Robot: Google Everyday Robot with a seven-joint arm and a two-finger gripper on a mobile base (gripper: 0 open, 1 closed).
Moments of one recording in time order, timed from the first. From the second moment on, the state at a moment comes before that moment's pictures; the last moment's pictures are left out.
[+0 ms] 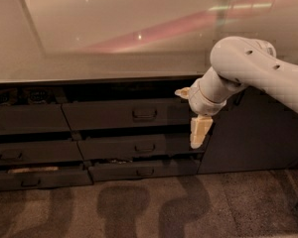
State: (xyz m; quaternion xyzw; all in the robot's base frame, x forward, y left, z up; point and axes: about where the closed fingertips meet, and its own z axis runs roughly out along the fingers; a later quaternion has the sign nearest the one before) arm 0.567 -0.126 0.747 -0.76 0.62 0.01 0.20
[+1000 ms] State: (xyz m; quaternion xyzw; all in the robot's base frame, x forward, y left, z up) arm 0.606 -0.151 0.716 -0.77 0.61 0.02 0.20
